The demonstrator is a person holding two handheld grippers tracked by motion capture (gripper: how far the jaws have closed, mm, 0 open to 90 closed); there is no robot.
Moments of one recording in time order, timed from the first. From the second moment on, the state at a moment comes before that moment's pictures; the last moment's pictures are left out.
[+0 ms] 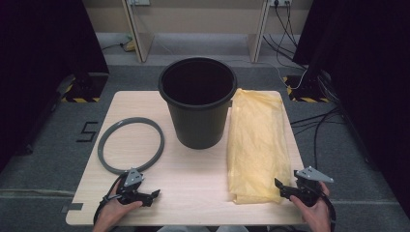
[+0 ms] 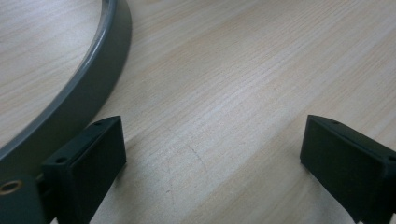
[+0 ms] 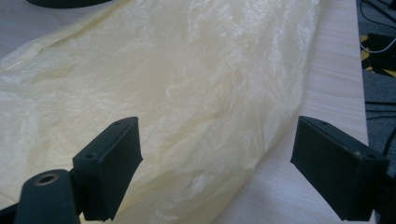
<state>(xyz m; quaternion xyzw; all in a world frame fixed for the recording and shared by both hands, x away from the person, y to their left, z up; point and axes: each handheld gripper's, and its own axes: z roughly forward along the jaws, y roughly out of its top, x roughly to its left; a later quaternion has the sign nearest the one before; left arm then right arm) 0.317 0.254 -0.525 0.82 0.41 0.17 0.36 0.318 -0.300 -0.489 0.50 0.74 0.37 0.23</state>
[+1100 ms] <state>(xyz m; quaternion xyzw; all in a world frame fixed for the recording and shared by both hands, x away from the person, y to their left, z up) 0.317 0.253 -0.525 0.82 0.41 0.17 0.36 0.385 -0.282 -0.505 0.53 0.78 0.26 0.18</state>
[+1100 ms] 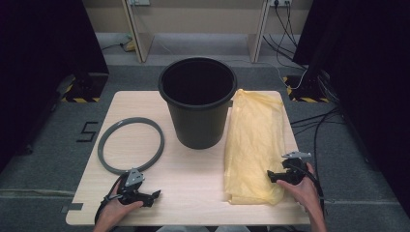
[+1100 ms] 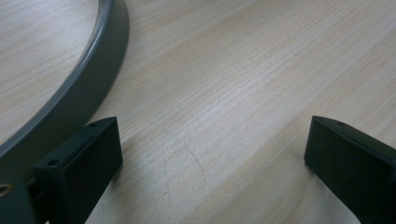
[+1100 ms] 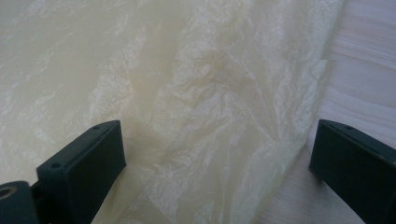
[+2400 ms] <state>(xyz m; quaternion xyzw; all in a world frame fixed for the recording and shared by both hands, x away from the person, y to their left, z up) 0.316 0.253 -0.525 0.82 0.41 0.17 0.36 0.418 -0.268 -0.451 0.45 0.76 0.44 0.18</state>
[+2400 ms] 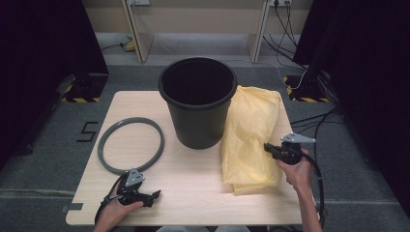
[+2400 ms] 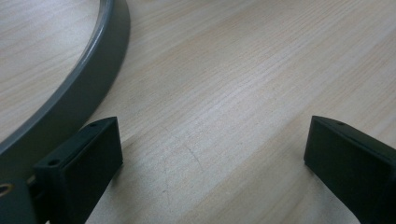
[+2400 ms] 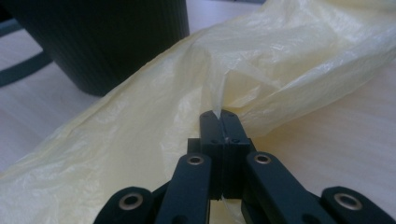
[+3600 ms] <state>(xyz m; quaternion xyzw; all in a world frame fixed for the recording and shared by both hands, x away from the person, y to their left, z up) 0.316 0.253 -0.524 0.82 0.41 0.17 0.36 0.524 -0.297 -0.252 0.46 0.67 0.54 0.22</state>
